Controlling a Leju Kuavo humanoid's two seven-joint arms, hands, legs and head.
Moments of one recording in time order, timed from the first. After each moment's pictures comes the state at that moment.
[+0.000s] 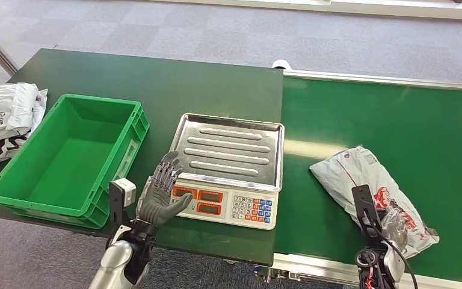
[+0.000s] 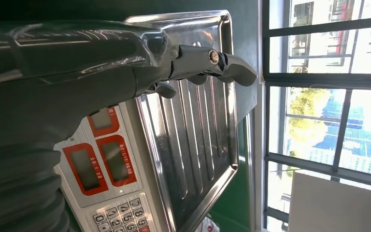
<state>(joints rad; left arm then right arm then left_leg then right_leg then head) -0.09 -0.15 -0.10 -1.37 0.06 -0.28 -0.35 -0.38 0.06 -0.37 -0.78 1.01 -0.28 0.15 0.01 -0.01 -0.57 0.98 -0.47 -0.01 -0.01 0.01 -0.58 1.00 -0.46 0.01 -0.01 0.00</state>
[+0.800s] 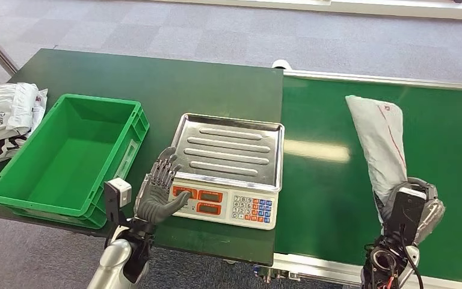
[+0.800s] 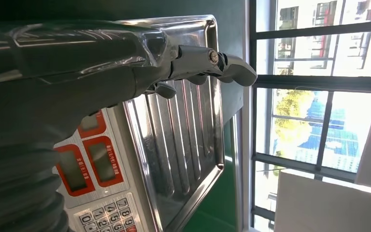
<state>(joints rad) -0.09 -0.15 -0.11 -1.37 0.08 -0.28 -0.39 -0.26 0.14 -0.32 -1.19 0.41 -0.48 -0.50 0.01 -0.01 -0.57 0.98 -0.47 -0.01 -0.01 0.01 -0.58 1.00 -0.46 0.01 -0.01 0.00</state>
